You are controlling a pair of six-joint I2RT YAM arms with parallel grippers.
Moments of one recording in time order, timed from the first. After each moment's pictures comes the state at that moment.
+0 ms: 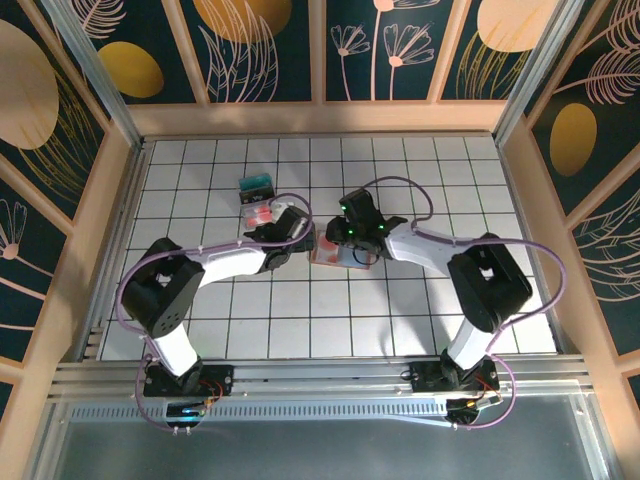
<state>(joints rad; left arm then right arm) -0.71 1.72 0.94 -0.10 -0.43 -0.64 0.68 1.72 1.03 -0.18 -0.03 0.73</state>
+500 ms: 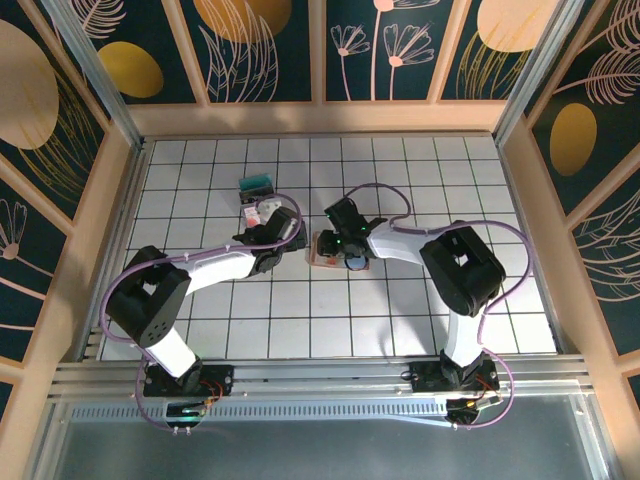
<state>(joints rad) -0.69 1.66 0.89 -0.10 -0.46 -0.68 0.72 1.86 1.08 -0.22 -0.08 0.65</state>
